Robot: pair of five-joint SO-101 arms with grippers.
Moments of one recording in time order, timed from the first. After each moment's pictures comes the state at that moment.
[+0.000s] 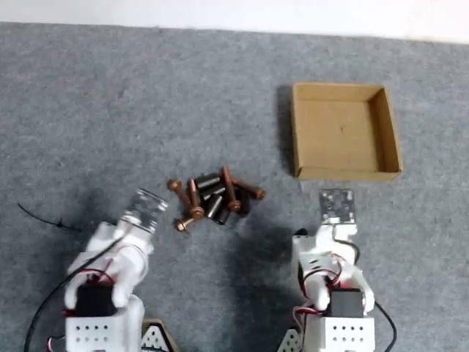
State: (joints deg) left arm -8.5 -103.6 93.1 70.0 -22.4; right arm -1.1 -102.2 96.0 61.3 4.3
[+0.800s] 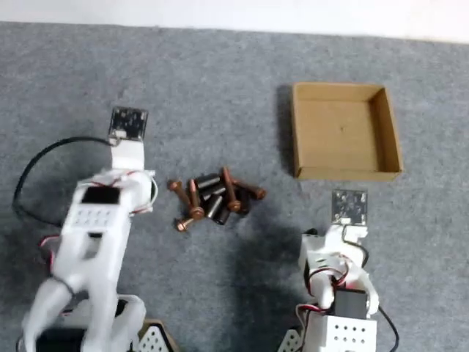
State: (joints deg) left arm -5.8 -31.1 55.4 41.8 1.2; right arm 3.2 -102.2 96.0 61.3 4.3
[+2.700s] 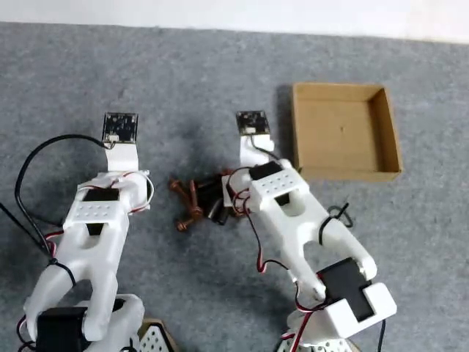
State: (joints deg) left arm -8.8 -23.3 58.4 29.9 3.1; right arm -28.0 -1.8 33.1 44.8 -14.4
